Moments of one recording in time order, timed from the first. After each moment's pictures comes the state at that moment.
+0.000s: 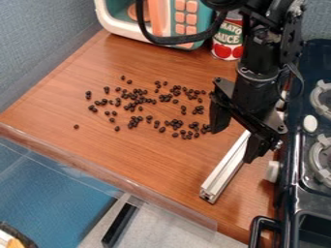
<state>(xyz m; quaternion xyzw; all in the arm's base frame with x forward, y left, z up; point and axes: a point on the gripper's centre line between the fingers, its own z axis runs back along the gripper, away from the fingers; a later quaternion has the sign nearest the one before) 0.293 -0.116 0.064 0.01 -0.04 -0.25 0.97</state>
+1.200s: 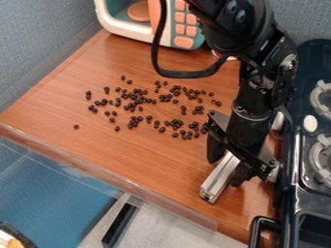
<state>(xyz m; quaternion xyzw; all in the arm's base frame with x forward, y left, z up) 0.285 -0.116 0.017 0.02 -0.01 -0.23 0.97</state>
